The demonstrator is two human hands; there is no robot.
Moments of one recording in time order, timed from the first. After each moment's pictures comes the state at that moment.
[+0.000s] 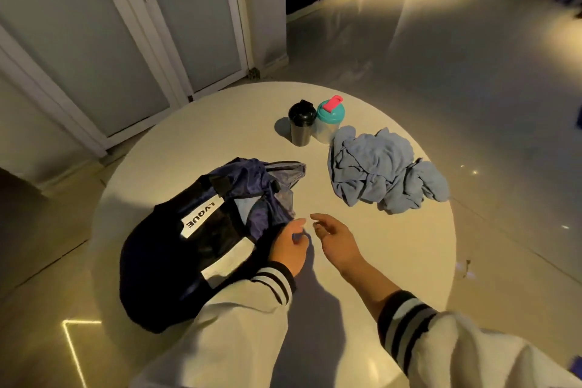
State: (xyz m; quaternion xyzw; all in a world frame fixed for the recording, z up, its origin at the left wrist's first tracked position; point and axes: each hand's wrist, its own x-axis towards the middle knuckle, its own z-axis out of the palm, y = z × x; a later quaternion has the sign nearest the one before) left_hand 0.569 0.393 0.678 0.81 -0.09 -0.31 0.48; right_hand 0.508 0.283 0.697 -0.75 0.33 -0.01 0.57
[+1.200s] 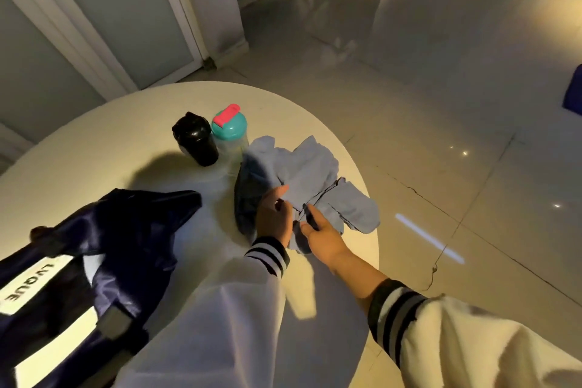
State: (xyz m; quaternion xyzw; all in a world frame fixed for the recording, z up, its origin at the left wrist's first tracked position) left_hand 0.585 0.068 0.652 0.86 -0.08 -0.19 0.46; right_hand 0.500 -0.017 0.634 -0.71 0.36 0.08 0.60
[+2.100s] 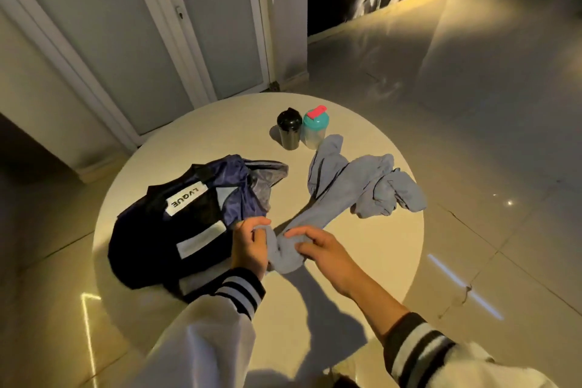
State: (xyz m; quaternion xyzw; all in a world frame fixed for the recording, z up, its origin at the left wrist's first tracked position) left_hand 0.472 0.376 0.741 0.85 -0.04 -0.07 0.53; right_hand 0.394 0.218 0.756 -0.69 0.14 0.08 0.70
